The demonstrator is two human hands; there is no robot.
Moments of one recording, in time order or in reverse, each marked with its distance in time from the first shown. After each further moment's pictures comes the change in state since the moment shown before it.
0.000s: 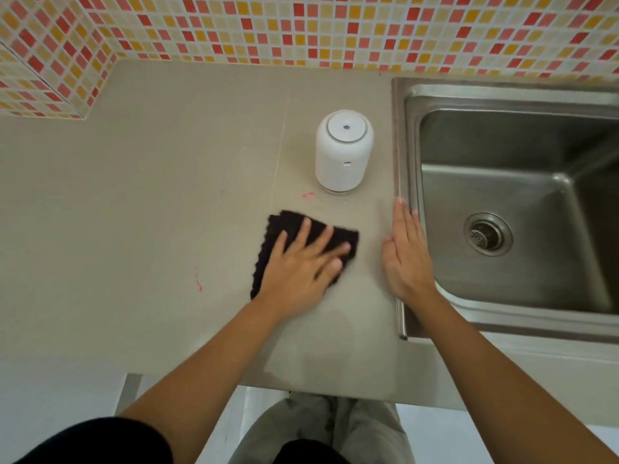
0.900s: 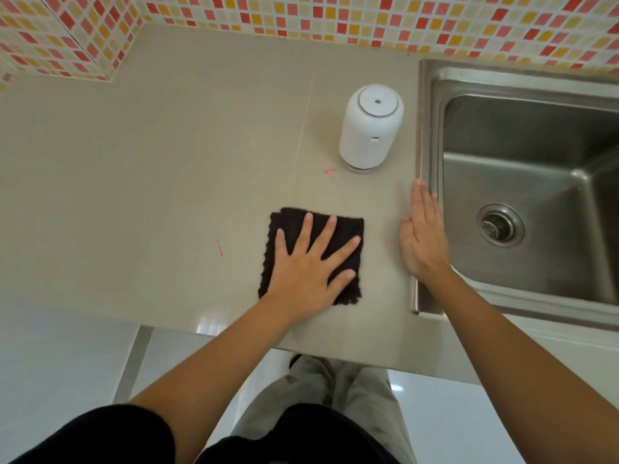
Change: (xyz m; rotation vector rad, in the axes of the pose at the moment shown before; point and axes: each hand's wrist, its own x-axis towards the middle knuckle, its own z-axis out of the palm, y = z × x) left_hand -0.043 -0.001 0.016 0.162 0.002 0.020; right_hand 0.001 0.009 0.006 -0.033 -0.049 0.037
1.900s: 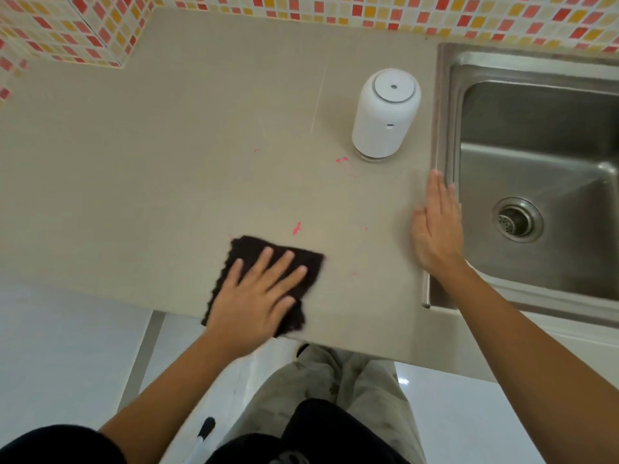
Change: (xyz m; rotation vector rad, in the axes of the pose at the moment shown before) left_hand -0.098 -0.063 0.013 0.088 0.079 -0.039; right_hand -0.003 -0.012 -0.004 0.023 0.014 0.040
